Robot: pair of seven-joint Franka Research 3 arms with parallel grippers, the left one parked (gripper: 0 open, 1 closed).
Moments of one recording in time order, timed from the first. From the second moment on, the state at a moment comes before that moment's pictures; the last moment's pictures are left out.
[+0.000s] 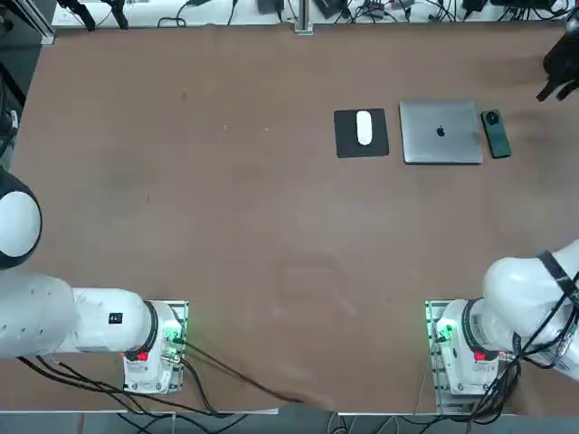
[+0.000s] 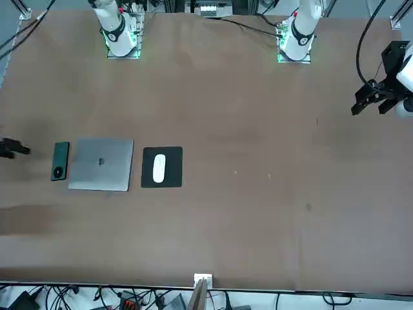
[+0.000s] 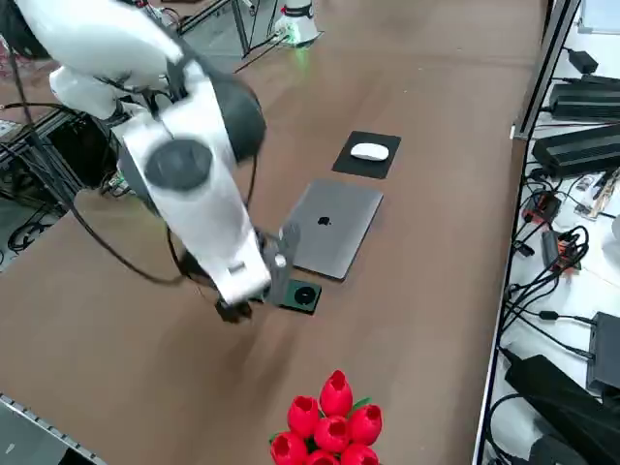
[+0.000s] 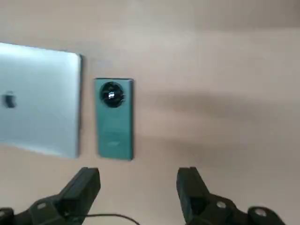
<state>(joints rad) -0.67 0.54 0.16 -1.41 -0.02 1.77 -0.65</state>
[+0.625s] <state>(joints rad) -0.37 0.31 0.18 -1.41 -0.02 1.47 -0.29</state>
